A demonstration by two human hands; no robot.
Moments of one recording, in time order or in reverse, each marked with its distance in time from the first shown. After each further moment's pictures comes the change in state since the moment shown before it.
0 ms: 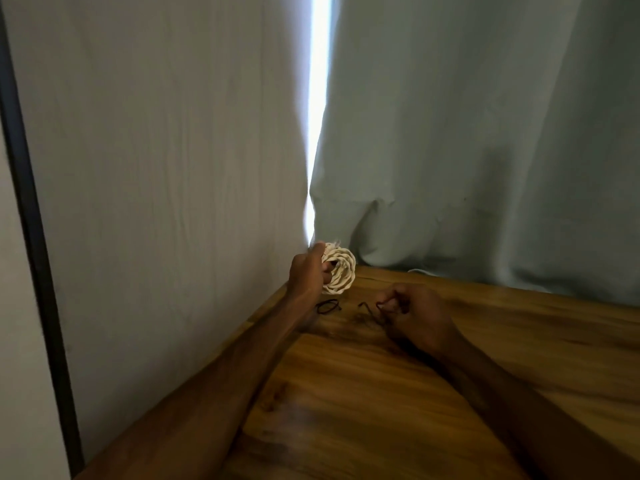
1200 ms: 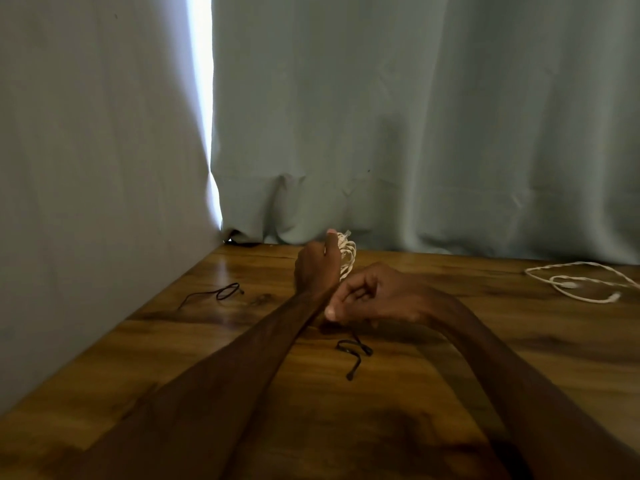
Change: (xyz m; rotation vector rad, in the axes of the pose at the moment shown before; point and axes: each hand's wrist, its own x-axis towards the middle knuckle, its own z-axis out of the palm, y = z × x) left_hand -0.023 -0.057 0.174 0.461 -0.004 0.264; right_hand -0.039 0.023 -0.113 0.158 -0.521 0.068
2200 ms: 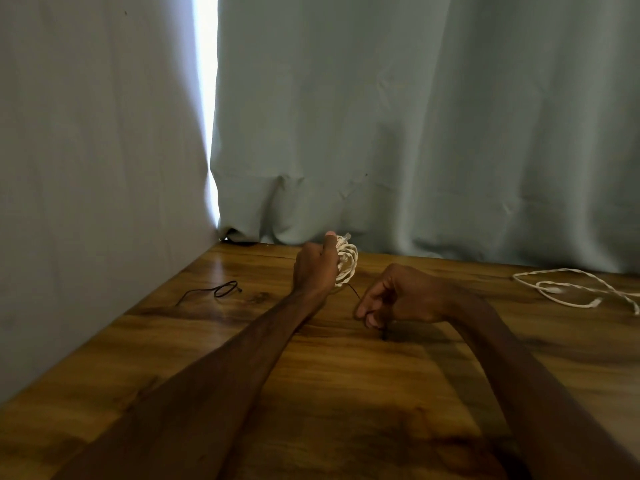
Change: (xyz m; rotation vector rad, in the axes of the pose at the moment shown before) left_hand -0.011 0.001 -0.004 -0.314 -0.133 -0.084; right_hand -0.013 0.014 -0.029 -0.311 -0.005 0.104
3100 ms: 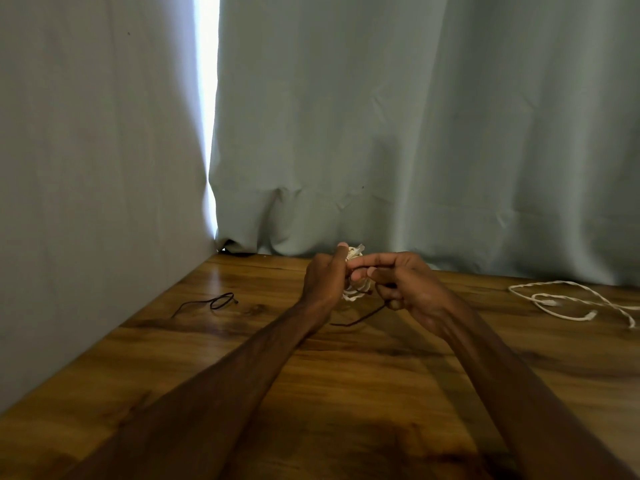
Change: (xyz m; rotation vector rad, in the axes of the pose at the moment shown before) left_hand -0.020 0.024 0.007 -0.050 -0.089 0.005; right_hand 0.001 -0.022 0.001 0.771 0.420 0.021
